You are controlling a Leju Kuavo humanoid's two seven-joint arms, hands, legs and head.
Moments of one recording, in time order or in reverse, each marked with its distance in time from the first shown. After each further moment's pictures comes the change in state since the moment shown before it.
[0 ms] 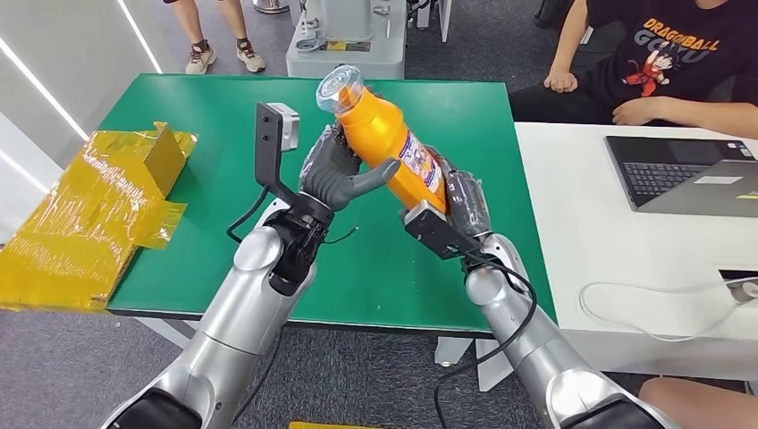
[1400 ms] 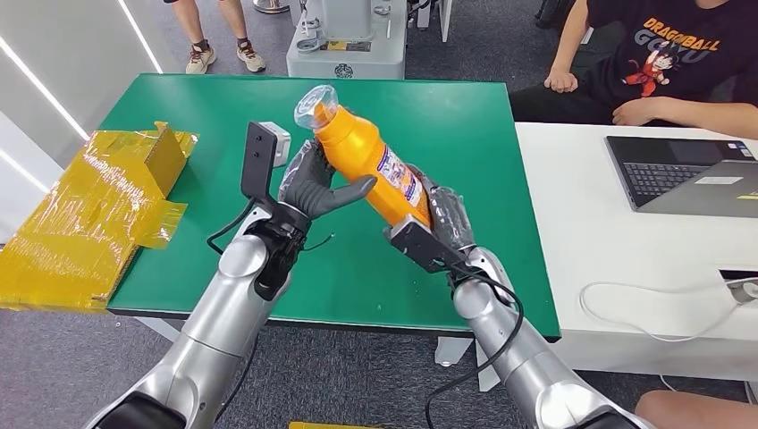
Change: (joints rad) left arm 0.034 0.080 0.018 0.019 -0.086 0.026 -0.022; right arm 0.050 0.032 0.004 -0.010 -0.011 0.046 0.027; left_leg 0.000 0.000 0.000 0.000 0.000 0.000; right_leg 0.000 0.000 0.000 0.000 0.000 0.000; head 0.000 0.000
